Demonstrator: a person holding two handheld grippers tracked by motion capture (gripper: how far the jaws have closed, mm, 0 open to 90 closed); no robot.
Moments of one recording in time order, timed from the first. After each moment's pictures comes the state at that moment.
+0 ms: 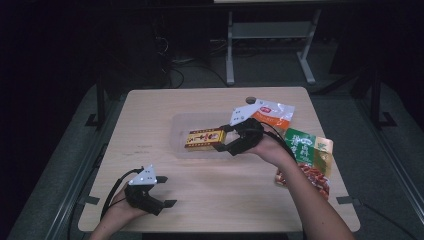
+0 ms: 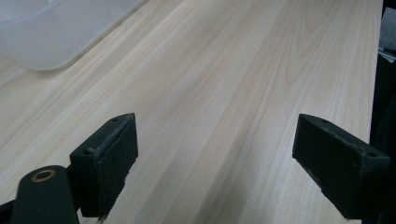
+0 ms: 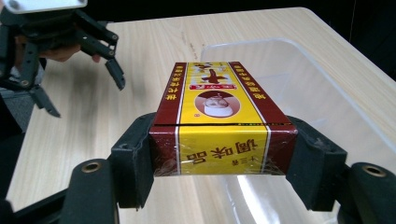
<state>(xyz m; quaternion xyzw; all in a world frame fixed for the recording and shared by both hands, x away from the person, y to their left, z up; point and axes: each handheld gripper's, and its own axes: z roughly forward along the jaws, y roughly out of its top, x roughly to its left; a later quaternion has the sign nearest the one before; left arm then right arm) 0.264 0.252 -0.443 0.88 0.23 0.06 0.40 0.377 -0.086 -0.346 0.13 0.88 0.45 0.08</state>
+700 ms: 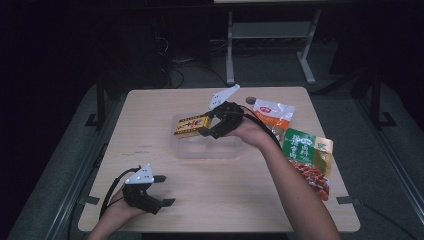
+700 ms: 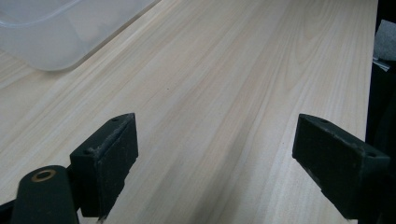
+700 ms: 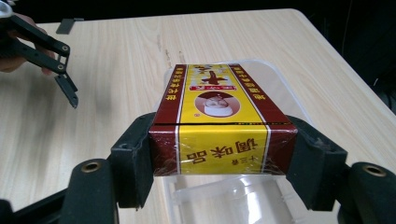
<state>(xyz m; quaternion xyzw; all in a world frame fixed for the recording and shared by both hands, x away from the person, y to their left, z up) 0.265 0.257 -0.443 0.88 0.24 0.05 0.41 0.427 -0.039 -0.337 0.11 0.90 0.42 0.09</state>
